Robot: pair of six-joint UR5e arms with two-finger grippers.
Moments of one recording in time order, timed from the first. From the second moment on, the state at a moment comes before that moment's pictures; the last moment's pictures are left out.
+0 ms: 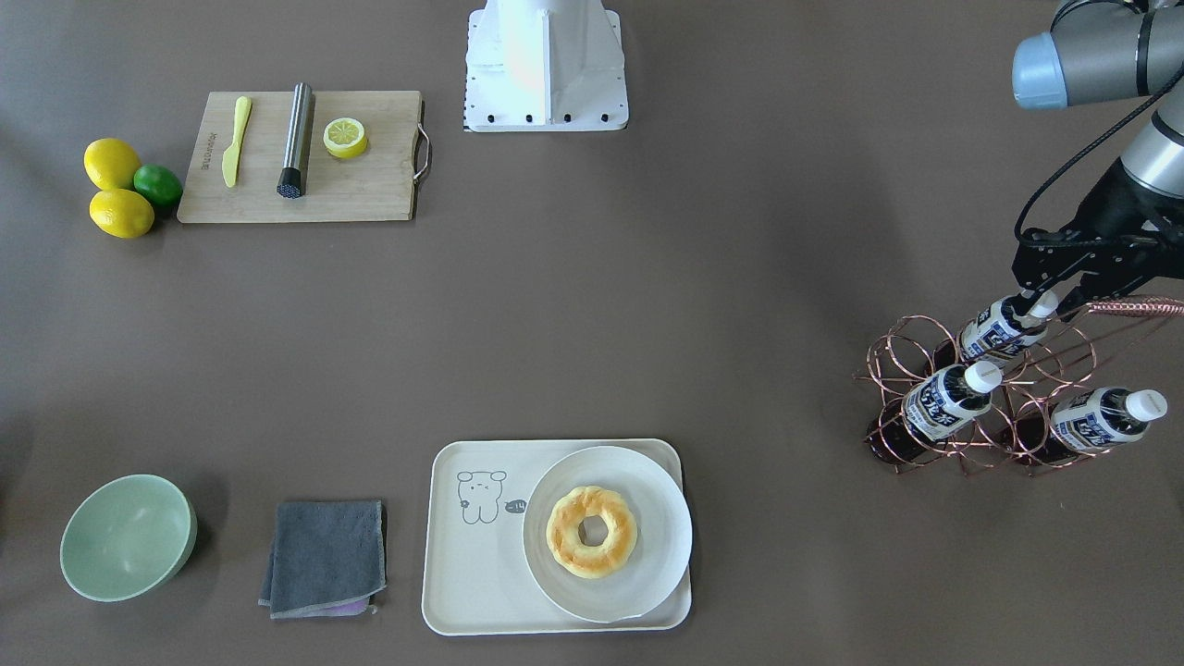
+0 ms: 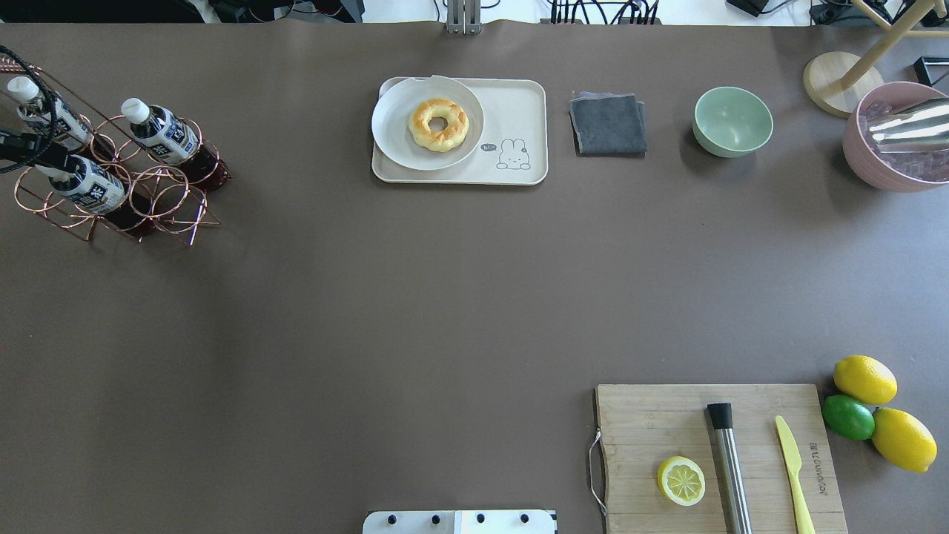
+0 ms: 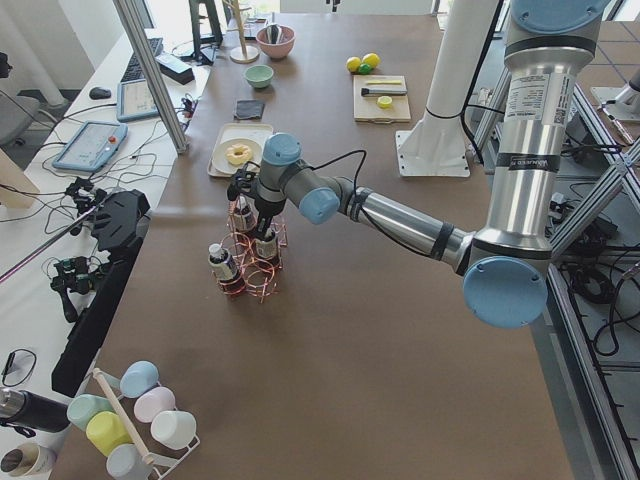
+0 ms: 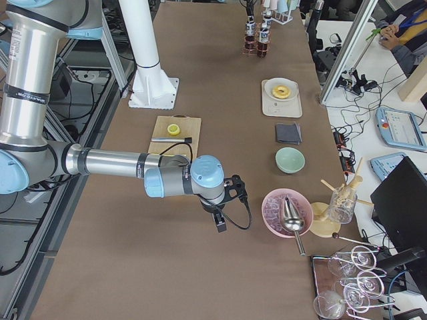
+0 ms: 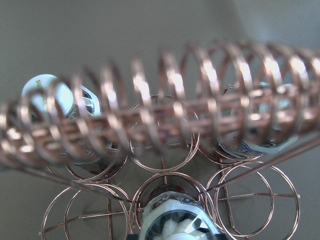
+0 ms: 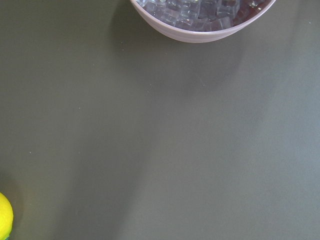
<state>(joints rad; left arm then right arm) -1.16 -1.66 -1.84 -1.93 -2.15 -0.59 1.56 -1.83 1.78 -1.38 2.36 -0.27</state>
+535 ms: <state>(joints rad) -1.16 -1.68 -1.84 -1.92 -2.16 -0.64 1.56 -1.83 1.78 -1.38 2.36 -0.27</state>
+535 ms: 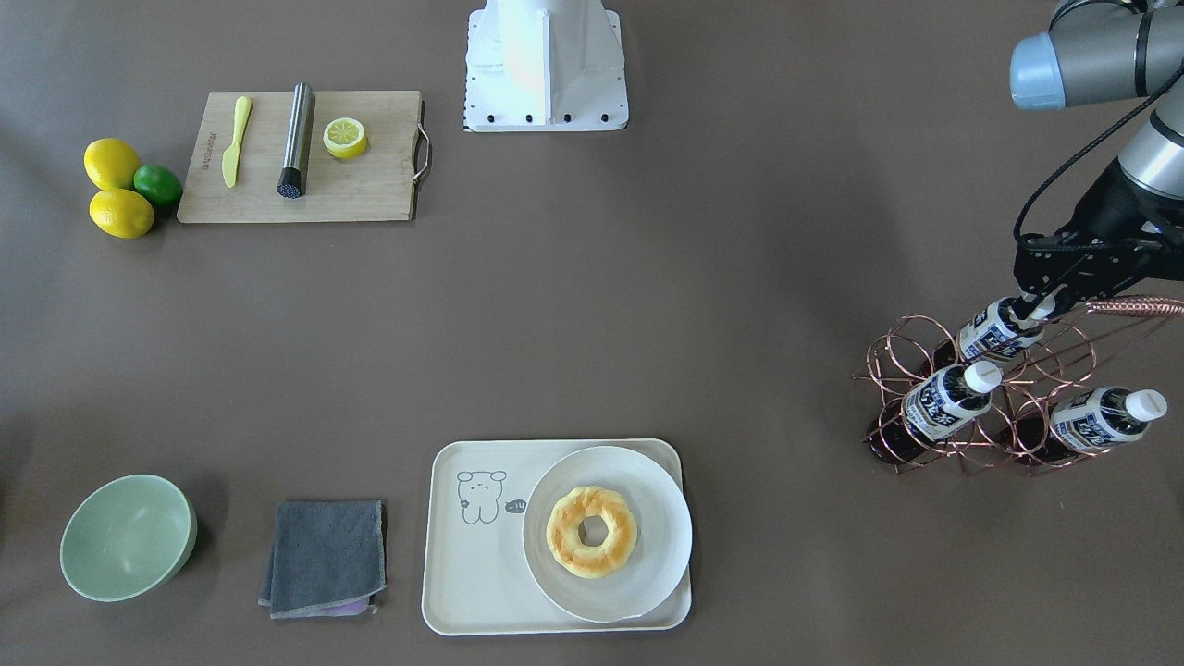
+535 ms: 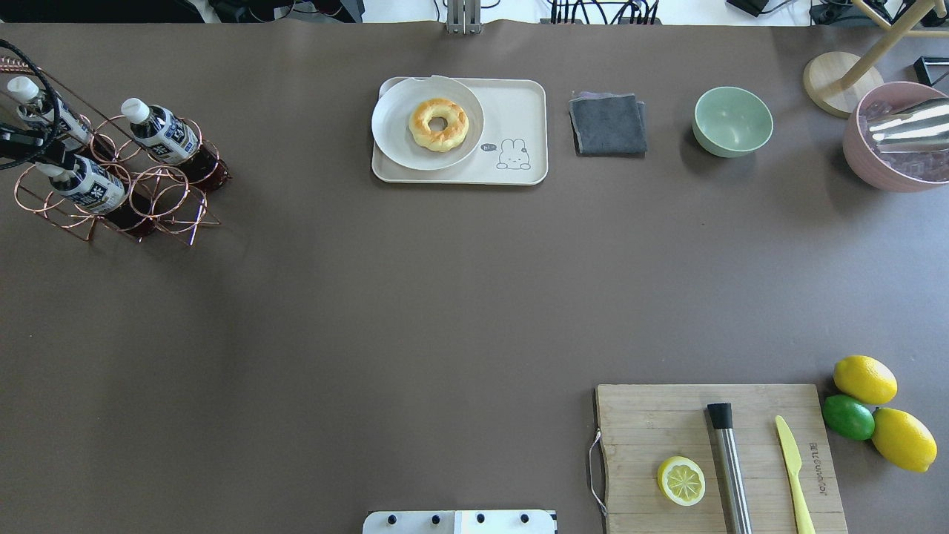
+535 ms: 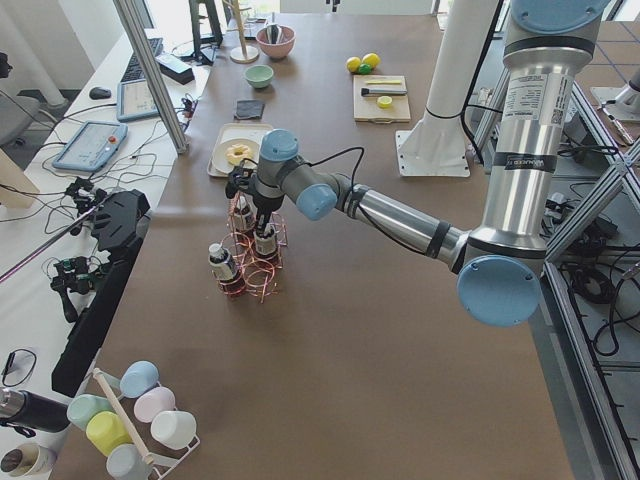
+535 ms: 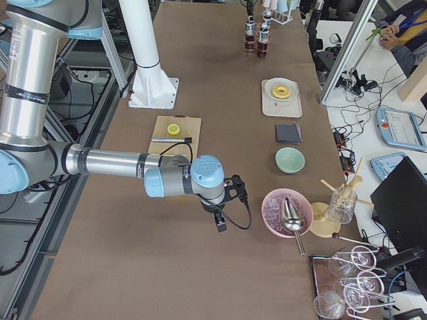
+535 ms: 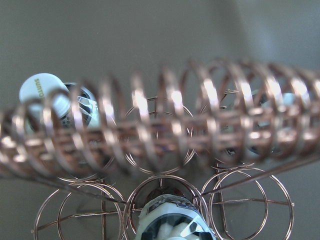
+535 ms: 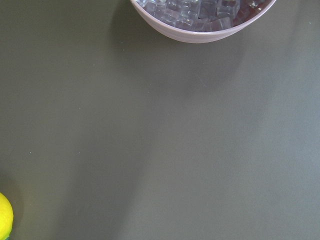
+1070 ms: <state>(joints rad) -1.26 -1.71 -1.88 -1.83 -2.24 -0.57 1.56 -1.83 1.77 -1.38 2.36 -0.26</state>
